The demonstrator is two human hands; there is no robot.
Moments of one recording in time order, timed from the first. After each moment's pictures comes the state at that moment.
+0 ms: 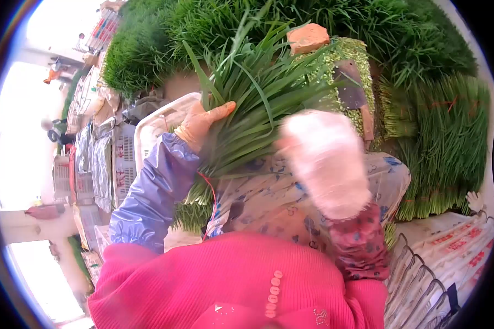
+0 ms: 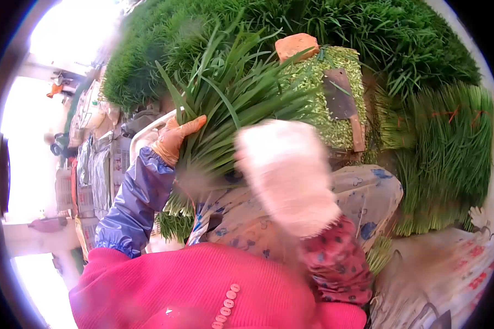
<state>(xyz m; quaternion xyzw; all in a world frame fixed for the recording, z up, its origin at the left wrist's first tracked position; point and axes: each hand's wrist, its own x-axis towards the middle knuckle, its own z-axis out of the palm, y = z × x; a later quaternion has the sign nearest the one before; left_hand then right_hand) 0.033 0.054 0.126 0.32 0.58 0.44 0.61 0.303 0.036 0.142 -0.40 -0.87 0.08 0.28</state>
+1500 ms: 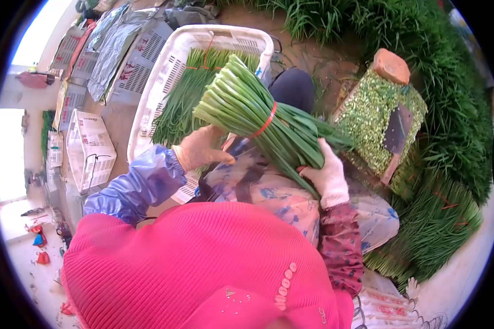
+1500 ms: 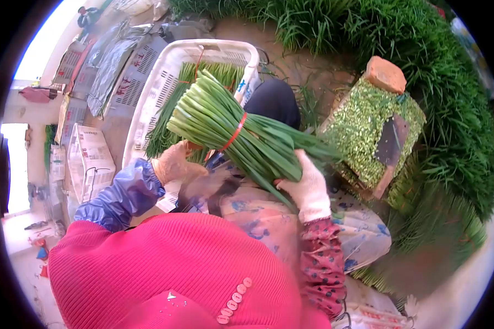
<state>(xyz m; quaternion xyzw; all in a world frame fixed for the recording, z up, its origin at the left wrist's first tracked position) -0.014 -0.145 0.070 0.47 0.79 0.00 0.39 0.275 0.021 -0.006 -0.41 -0.74 0.52 0.11</state>
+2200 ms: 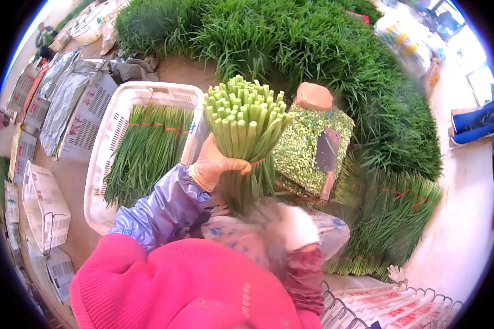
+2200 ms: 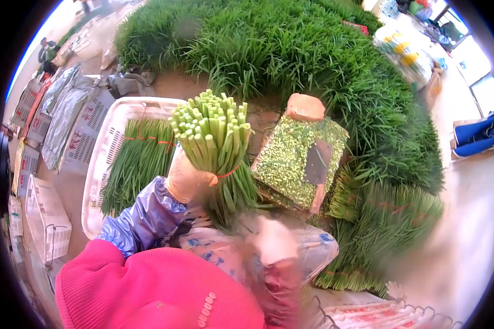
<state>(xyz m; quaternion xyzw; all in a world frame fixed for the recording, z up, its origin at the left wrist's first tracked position) 0.069 0.005 0.092 0.33 0.36 0.67 0.56 0.320 0.016 0.095 -0.48 -0.80 0.34 -0.14</state>
